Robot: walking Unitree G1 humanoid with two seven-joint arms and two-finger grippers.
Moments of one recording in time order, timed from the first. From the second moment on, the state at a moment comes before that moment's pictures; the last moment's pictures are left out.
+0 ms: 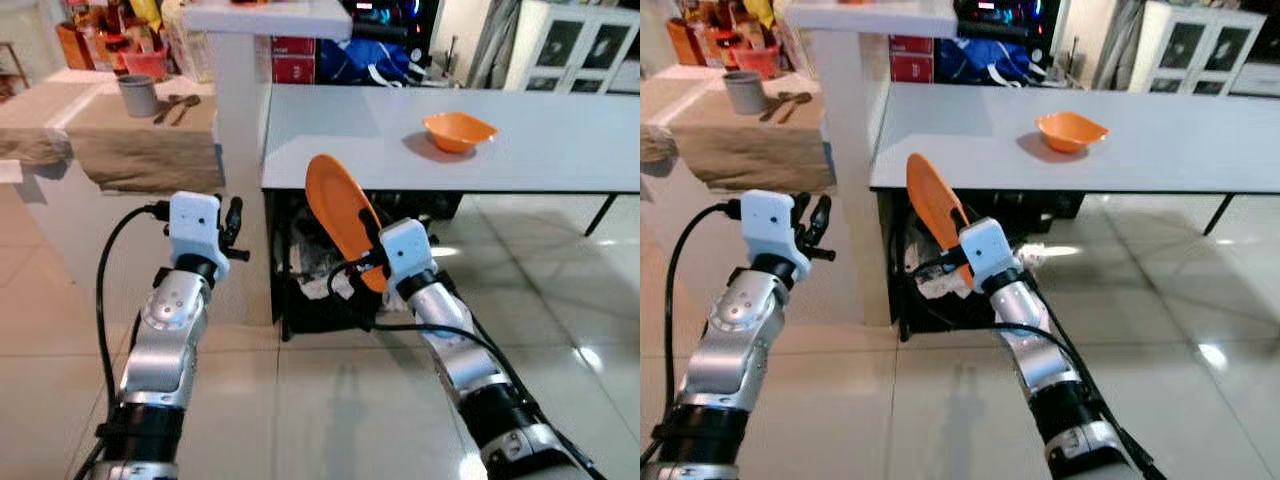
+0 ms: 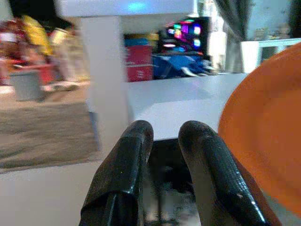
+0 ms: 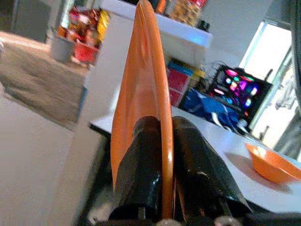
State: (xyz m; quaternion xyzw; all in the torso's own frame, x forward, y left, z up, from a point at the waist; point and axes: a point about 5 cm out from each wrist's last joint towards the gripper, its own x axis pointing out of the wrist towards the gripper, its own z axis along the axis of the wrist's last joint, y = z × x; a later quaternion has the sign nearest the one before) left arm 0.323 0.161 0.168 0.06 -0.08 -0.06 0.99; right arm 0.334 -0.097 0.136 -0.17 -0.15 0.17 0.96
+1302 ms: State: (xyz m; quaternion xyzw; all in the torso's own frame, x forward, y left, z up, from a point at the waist) left arm 0.319 0.217 0.175 0.08 -0.07 0.05 0.99; right arm 0.337 -0.128 0.138 -0.13 -0.13 0.12 0.98
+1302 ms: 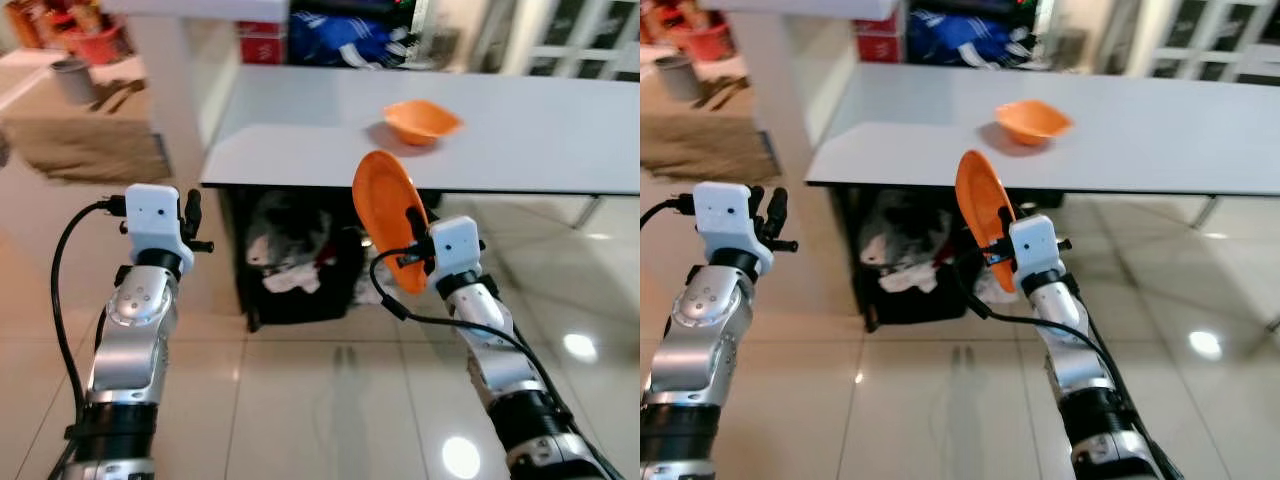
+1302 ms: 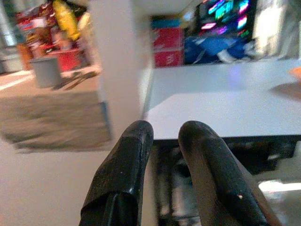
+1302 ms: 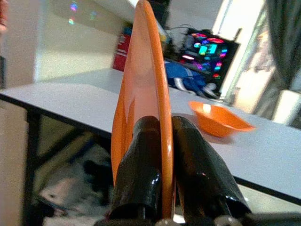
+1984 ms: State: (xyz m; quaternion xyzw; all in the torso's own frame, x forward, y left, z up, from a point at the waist) left arm 0.324 0.210 0.178 0.07 -0.07 0.03 0.99; right arm 0.335 -0.118 0.130 -0.13 -0.12 0.14 0.97
